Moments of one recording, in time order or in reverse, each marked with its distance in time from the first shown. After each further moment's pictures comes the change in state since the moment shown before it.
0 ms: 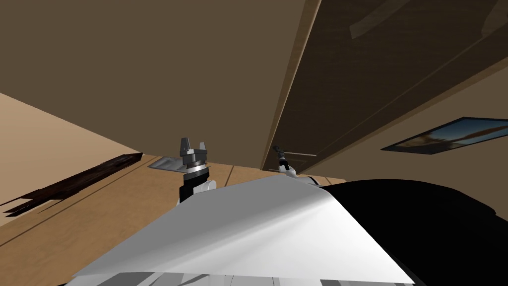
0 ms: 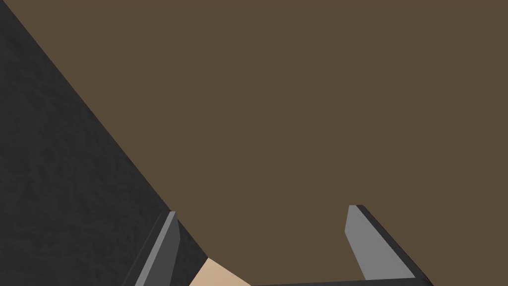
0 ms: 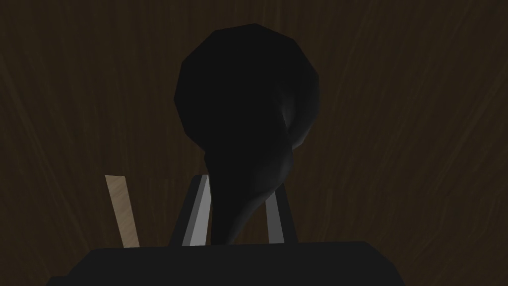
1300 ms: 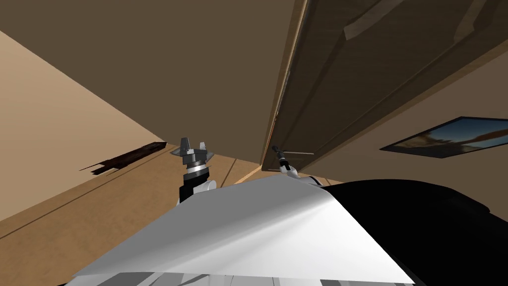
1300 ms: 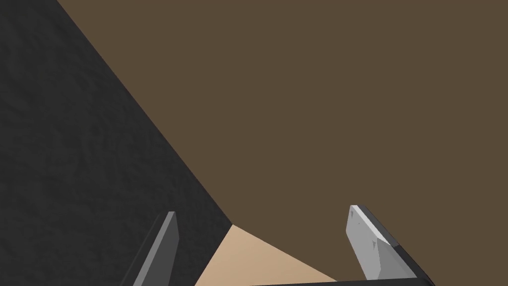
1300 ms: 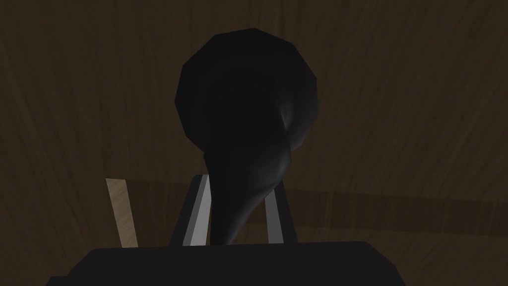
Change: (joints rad) arm 0.018 -0.039 0.080 -0.008 0.044 -0.019 -0.093
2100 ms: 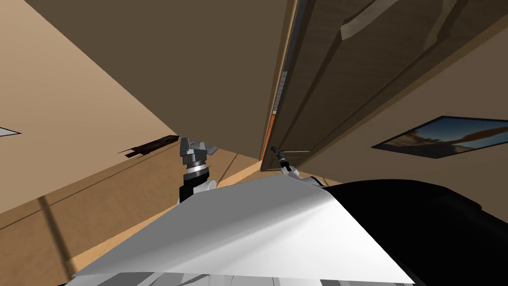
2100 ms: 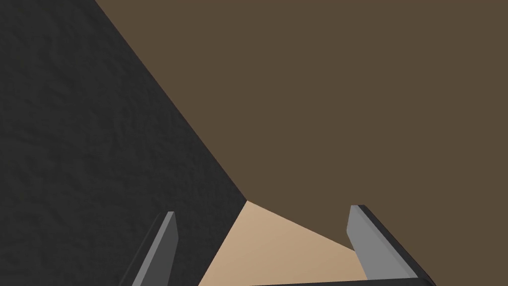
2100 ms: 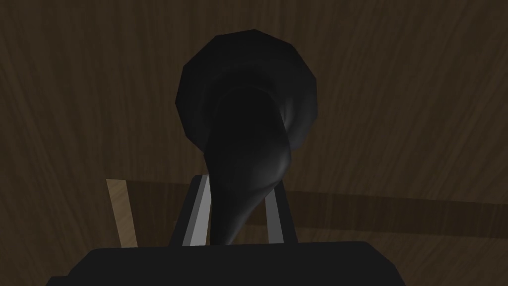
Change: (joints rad) arm 0.026 -0.036 0.082 -0.012 0.044 -0.045 -0.089
